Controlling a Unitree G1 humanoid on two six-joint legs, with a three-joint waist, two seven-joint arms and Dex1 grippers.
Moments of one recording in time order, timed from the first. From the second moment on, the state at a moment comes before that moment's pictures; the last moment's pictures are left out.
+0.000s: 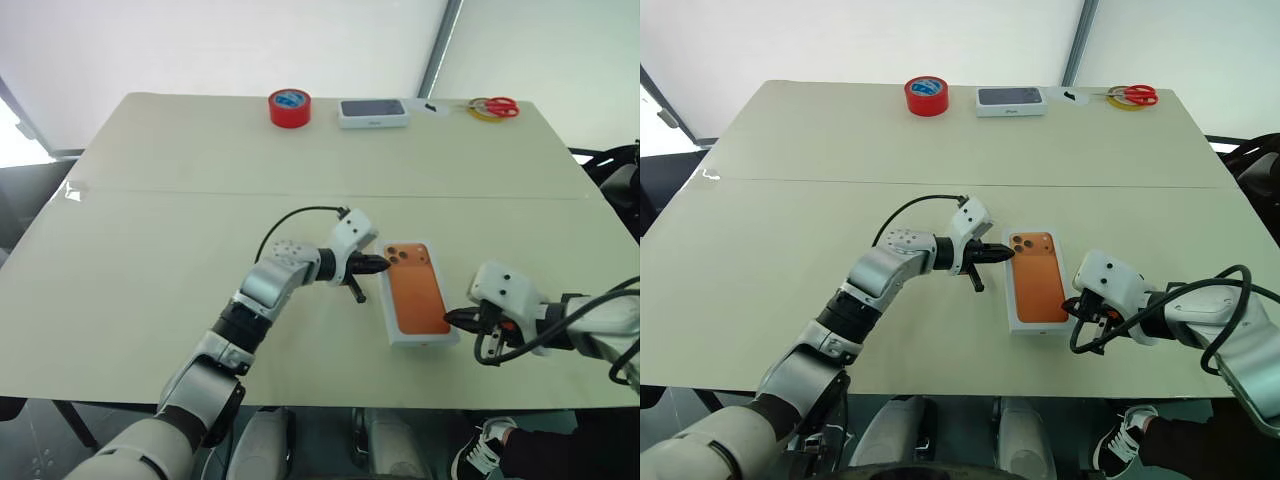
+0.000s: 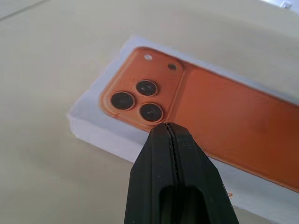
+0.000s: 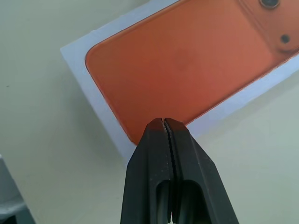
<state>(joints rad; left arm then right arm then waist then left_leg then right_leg) -0.75 0.08 -0.37 0.32 -0.16 0.56 -0.80 0.02 -1.07 -0.12 -0.65 0.41 0.92 0.85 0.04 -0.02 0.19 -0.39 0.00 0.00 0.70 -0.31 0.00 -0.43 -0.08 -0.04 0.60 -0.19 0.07</state>
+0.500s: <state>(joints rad) -0.70 0.20 -0.20 0.22 -0.18 0.51 -0.75 -0.11 -0.93 -0.13 -0.51 0.36 0.79 0.72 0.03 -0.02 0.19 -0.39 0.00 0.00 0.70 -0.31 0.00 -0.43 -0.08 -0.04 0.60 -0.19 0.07</state>
